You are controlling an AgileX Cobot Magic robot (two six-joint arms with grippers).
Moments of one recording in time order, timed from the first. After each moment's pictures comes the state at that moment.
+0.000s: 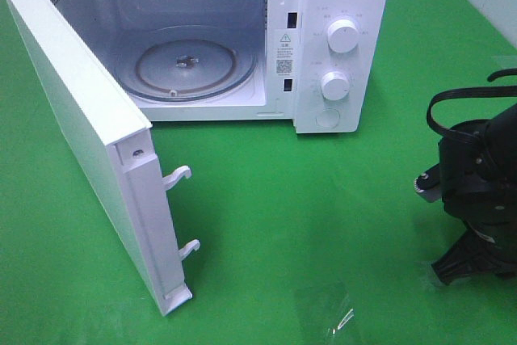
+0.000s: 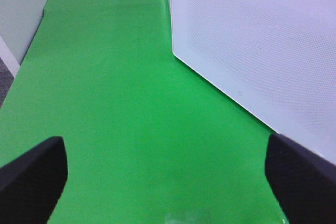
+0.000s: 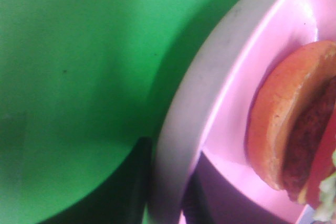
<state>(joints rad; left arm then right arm) 0.04 -0.01 -0.50 -0.09 1.04 0.14 0.54 1.83 -0.60 -0.92 0.79 1.08</state>
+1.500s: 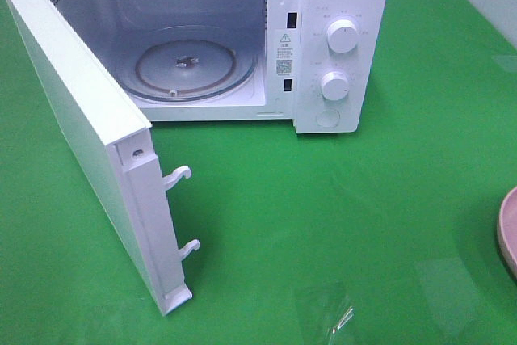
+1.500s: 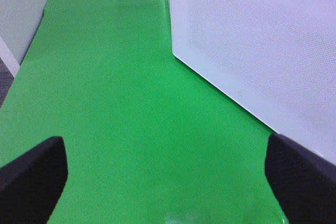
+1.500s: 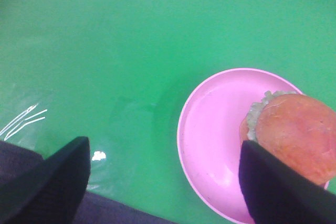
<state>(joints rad) 0.04 -0.01 -0.50 -0.09 1.04 0.14 0.50 0.42 -0.65 -0.29 1.09 0.23</state>
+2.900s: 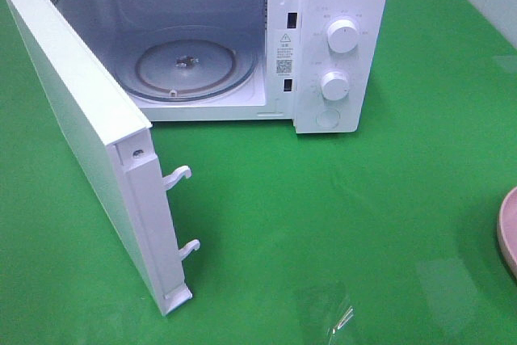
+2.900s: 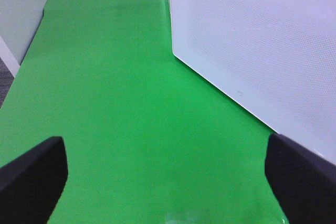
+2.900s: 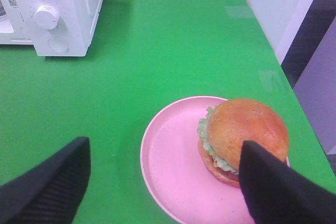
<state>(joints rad) 0.04 -0.01 -0.50 -0.09 1.04 0.14 0.04 -0.01 -0.51 -0.14 1.00 0.08</state>
